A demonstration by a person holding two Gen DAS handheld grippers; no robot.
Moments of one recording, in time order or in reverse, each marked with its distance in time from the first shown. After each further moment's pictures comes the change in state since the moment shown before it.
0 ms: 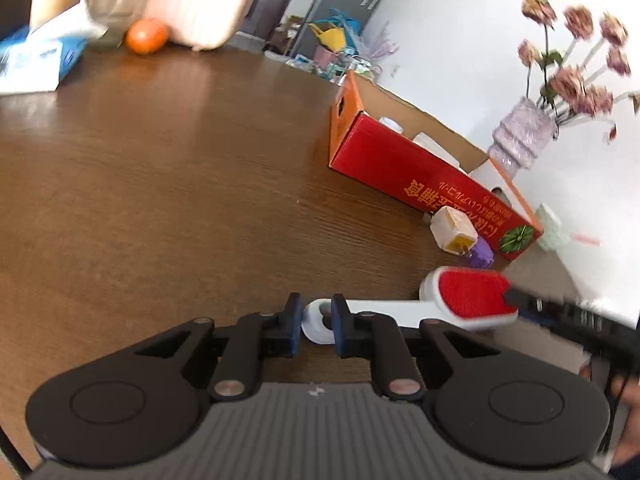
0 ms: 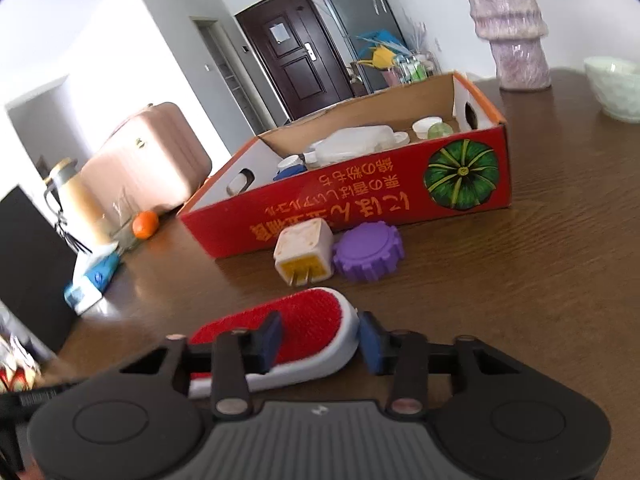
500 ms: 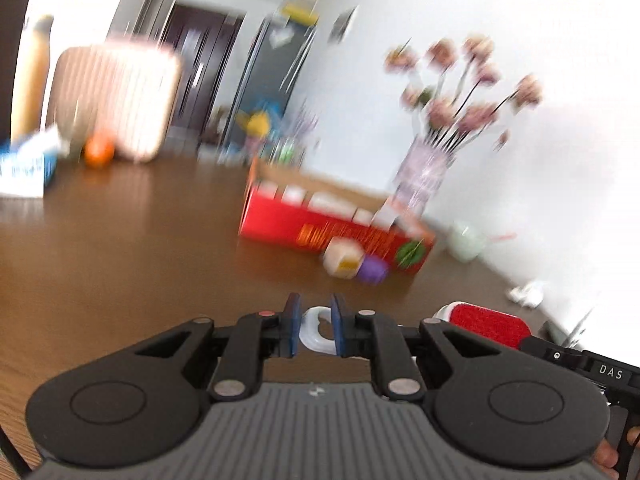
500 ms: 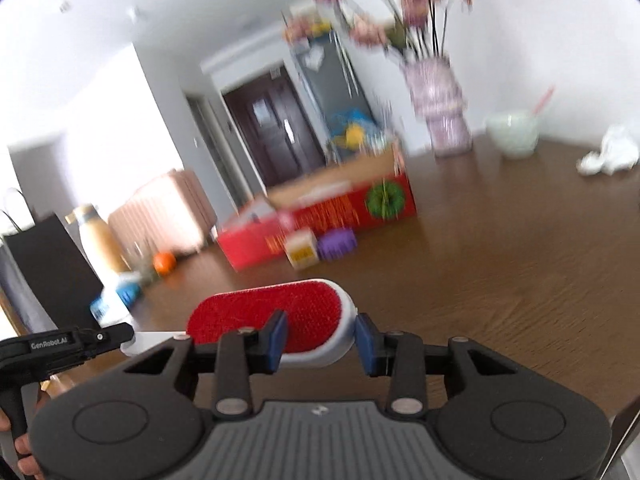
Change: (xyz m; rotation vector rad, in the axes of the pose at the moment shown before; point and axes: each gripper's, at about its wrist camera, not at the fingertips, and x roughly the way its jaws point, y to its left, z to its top) left arm -0.119 -0.061 -0.070 0.252 -0.314 -0.139; right arm -0.176 0.024 -0.121 0.026 -0.305 -0.065
